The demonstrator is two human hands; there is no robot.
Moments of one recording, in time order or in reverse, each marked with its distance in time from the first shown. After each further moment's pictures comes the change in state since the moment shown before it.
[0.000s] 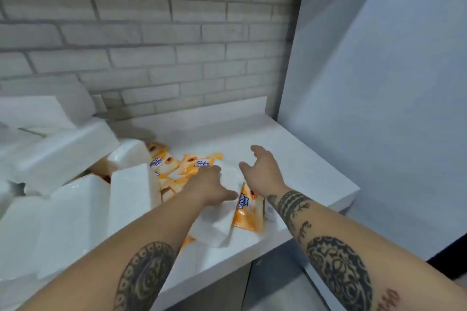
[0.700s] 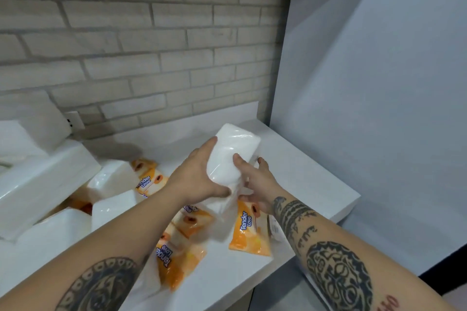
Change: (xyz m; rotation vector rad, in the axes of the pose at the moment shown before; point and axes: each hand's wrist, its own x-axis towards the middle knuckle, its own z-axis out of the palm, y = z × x) left_hand 0.048 -0.010 -0.053 -0.189 0.133 0.313; right_hand 0.043 -0.002 0.009 0.830 -0.159 0.408
